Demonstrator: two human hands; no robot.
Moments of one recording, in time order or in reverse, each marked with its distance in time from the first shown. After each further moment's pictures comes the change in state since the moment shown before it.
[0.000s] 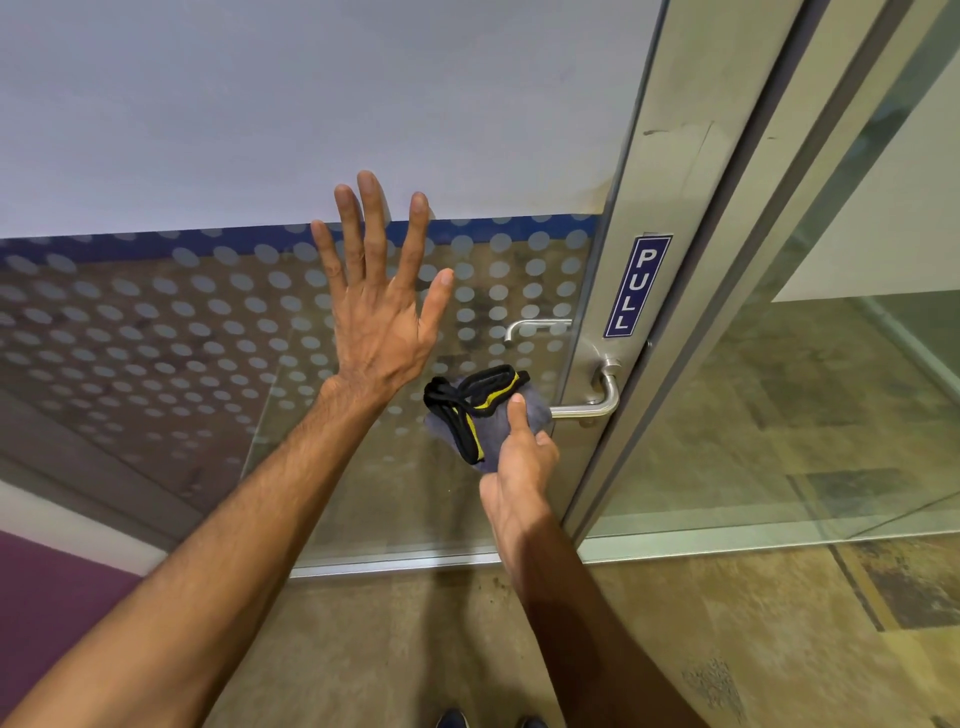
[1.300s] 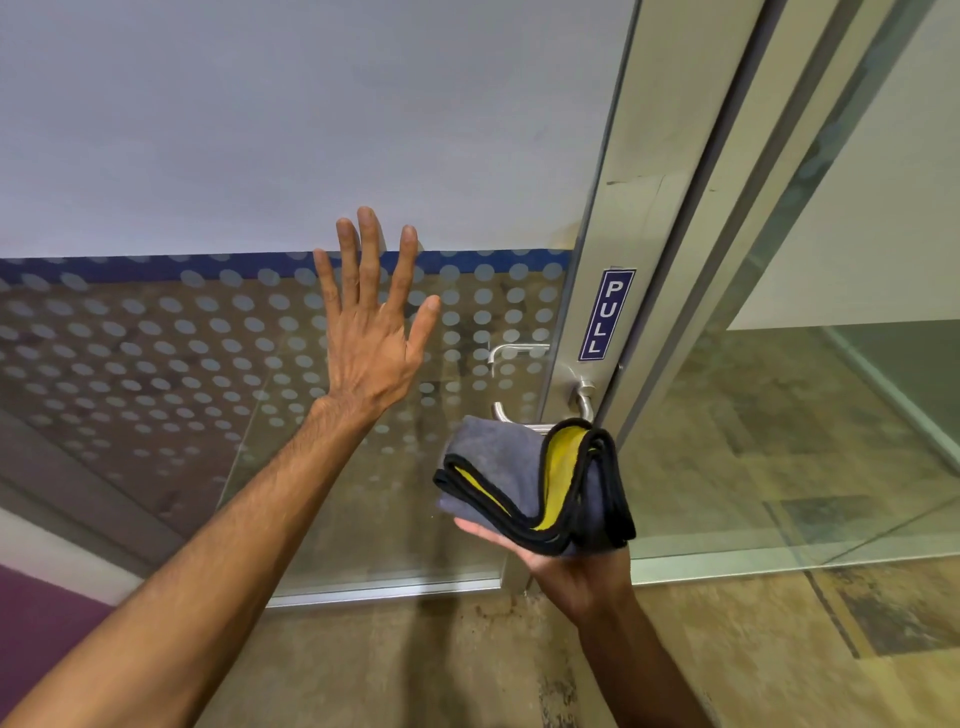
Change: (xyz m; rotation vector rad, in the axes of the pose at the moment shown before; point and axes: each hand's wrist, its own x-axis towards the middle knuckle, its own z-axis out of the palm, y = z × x) left_hand 0.000 0.005 -0.012 0.002 -0.084 0.007; right_hand -0.042 -0.063 -0.112 0.200 -0.848 0.432
